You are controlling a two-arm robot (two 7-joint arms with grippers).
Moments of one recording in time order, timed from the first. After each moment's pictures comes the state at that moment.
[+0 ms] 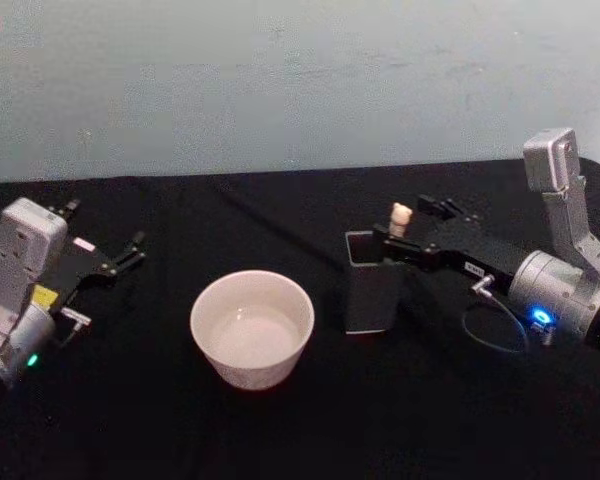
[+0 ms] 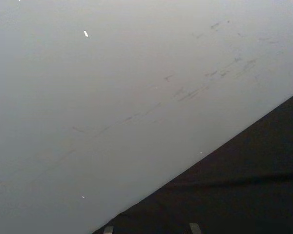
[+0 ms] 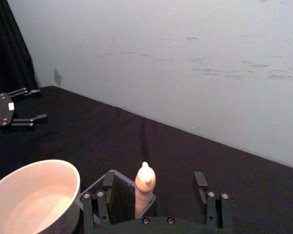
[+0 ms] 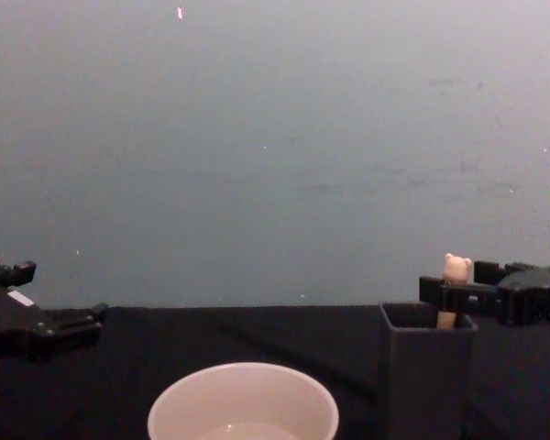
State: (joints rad) left arm -0.20 0.60 0.45 -1.41 -0.25 -0.12 0.03; right arm 0.28 0.49 -0.37 -1.45 0.52 0.13 0.44
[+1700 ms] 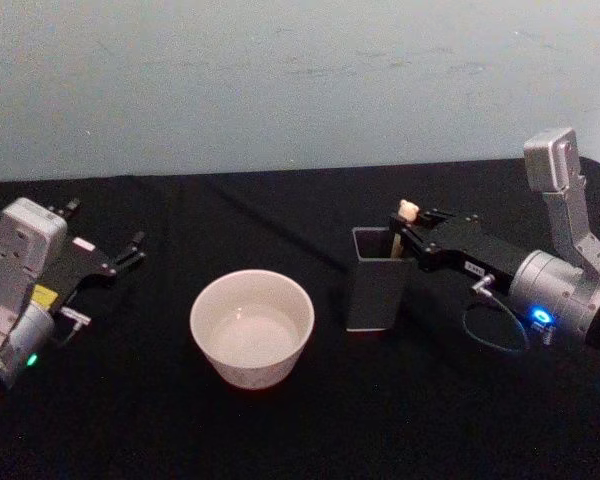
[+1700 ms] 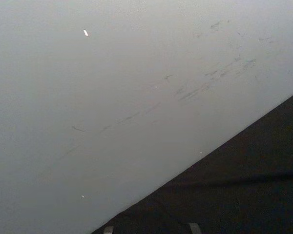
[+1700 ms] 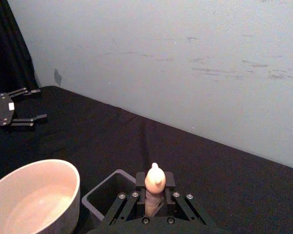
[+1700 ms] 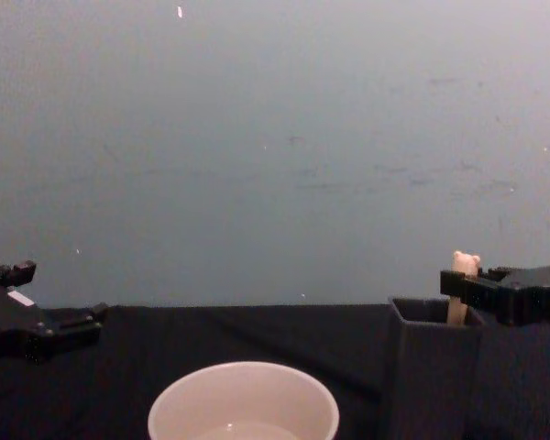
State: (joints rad) left arm -0.20 0.60 0.45 -1.41 -0.25 -0.12 0.03; right arm 0.28 0.49 -0.37 -1.45 0.52 0.13 0.44
